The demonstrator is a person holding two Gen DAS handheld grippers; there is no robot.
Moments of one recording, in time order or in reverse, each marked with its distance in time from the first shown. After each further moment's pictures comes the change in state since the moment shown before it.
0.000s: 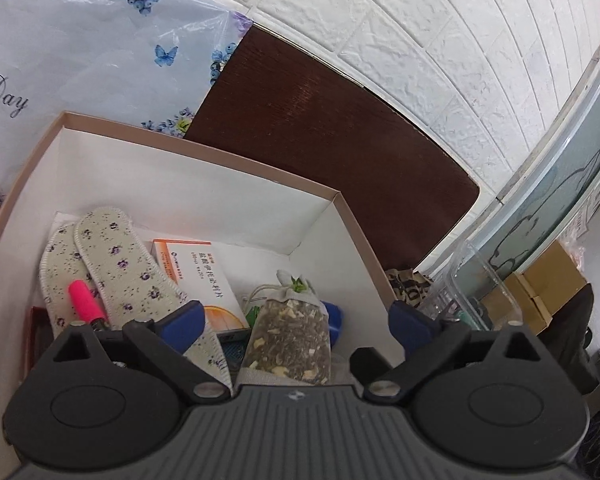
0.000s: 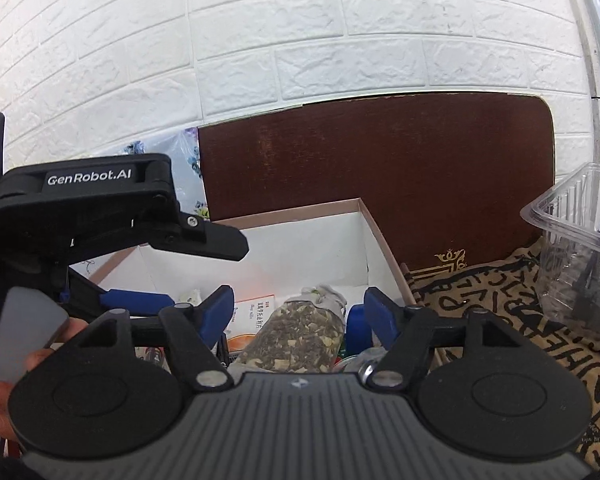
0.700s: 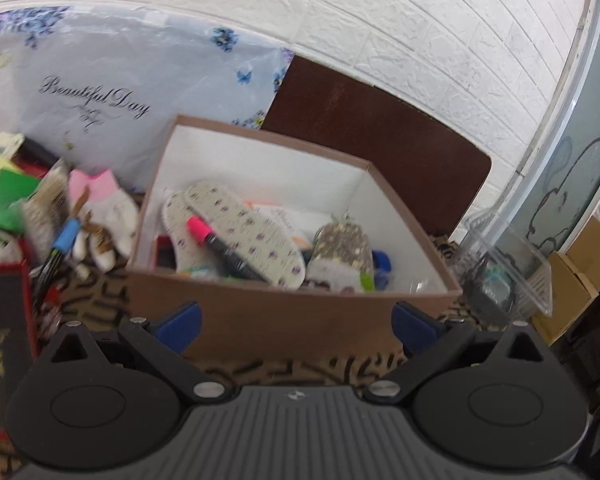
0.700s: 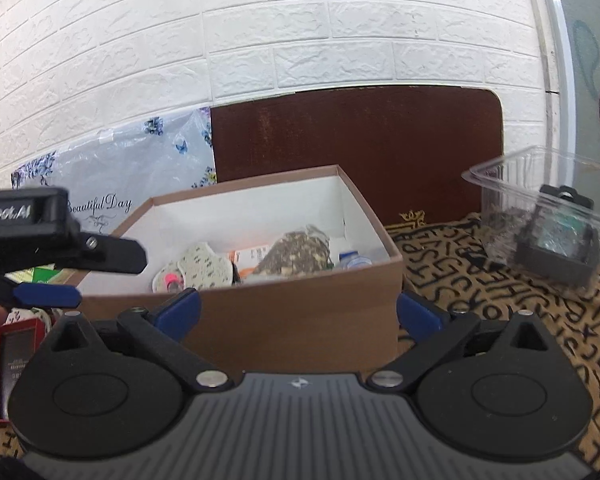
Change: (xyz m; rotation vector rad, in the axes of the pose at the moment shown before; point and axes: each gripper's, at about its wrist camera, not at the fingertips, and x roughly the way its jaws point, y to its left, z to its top) left arm -0.118 -0.007 -0.099 0.075 -0.077 0.192; right arm -0.082 0.026 -0.034 -0.011 0.052 -0.093
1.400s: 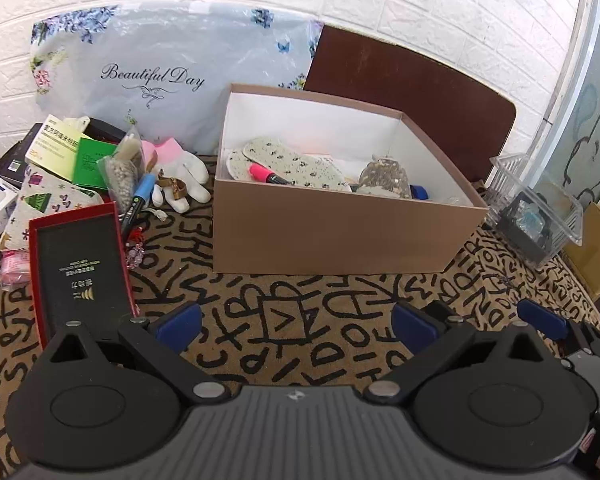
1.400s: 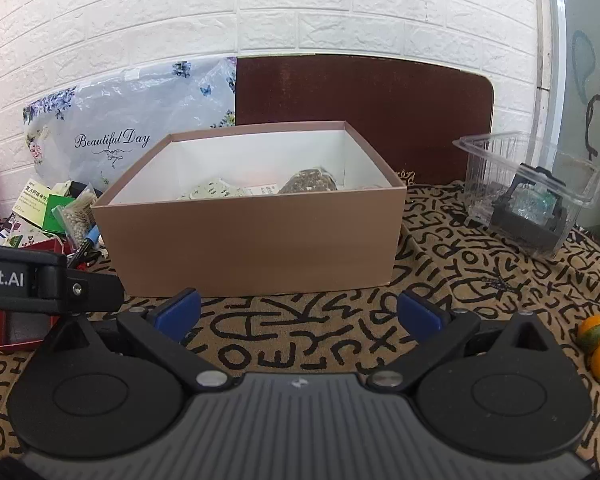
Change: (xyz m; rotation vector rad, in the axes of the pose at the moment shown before) left arm -0.055 0.002 -0.039 0.079 0.078 0.154; right arm -0.050 0.042 -0.030 -0.098 0.112 -0.067
